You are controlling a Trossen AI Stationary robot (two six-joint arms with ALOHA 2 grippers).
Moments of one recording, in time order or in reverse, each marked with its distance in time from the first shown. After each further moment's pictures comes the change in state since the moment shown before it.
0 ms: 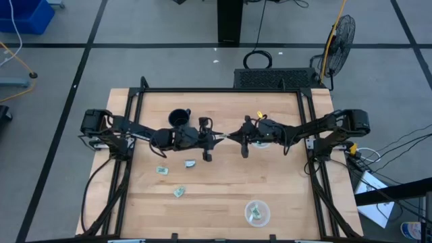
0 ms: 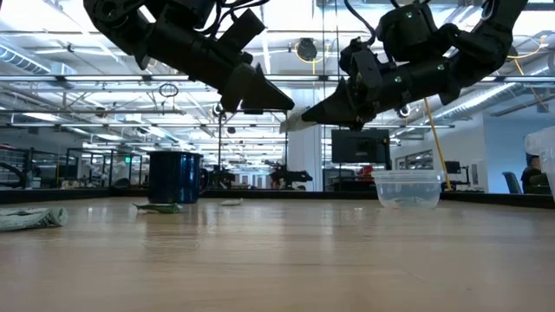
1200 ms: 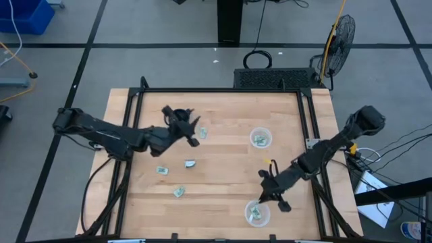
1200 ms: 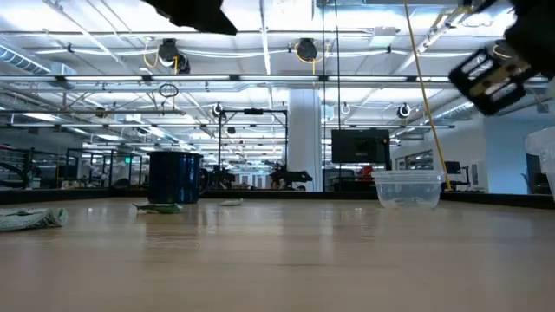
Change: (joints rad) left arm -0.159 -0.378 0.000 -0.155 -0.686 -0.039; right arm 0.718 -0.221 0.046 -0.609 -0.066 0.289
